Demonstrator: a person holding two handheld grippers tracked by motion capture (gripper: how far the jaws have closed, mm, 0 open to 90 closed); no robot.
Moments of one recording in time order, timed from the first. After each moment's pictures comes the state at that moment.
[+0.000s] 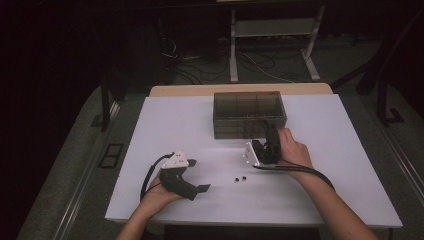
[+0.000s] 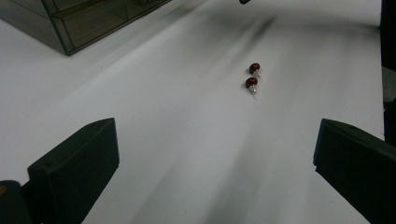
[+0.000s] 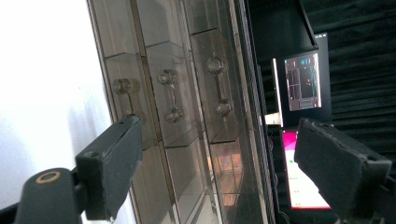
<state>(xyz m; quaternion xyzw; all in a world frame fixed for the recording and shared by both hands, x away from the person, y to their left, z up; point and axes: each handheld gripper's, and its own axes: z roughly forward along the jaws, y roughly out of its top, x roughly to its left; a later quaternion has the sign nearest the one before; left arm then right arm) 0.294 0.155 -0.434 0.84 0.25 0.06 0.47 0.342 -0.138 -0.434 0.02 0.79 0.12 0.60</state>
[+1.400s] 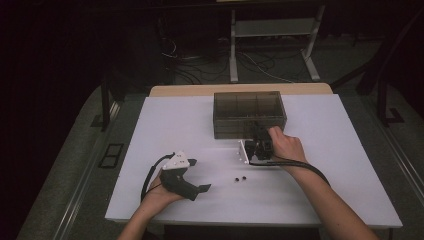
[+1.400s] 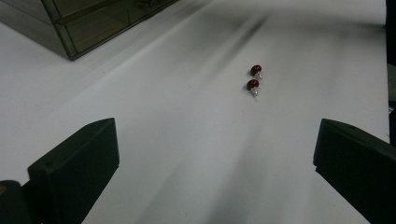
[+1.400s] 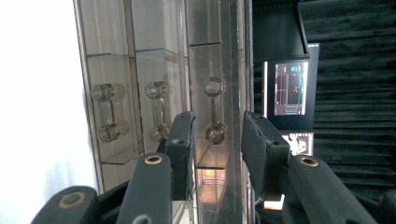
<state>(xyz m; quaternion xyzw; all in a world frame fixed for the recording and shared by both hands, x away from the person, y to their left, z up) 0.292 0.152 -0.432 0.84 0.24 0.07 0.47 0.356 -0.121 -0.436 -0.02 0.79 0.07 0.61</state>
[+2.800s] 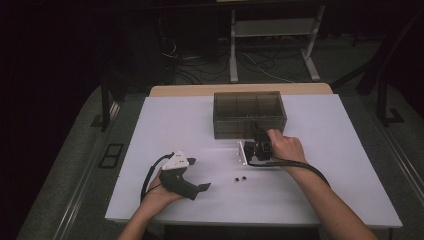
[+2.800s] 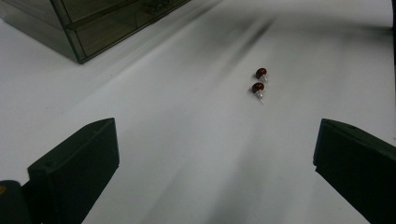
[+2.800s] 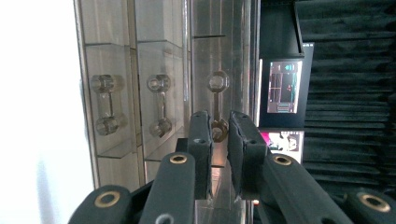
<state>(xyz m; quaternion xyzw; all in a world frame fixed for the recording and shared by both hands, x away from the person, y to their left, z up) 0.292 0.153 -0.431 0.84 0.25 0.08 0.47 0.355 -0.119 -0.440 -0.03 0.78 0.05 0.63</state>
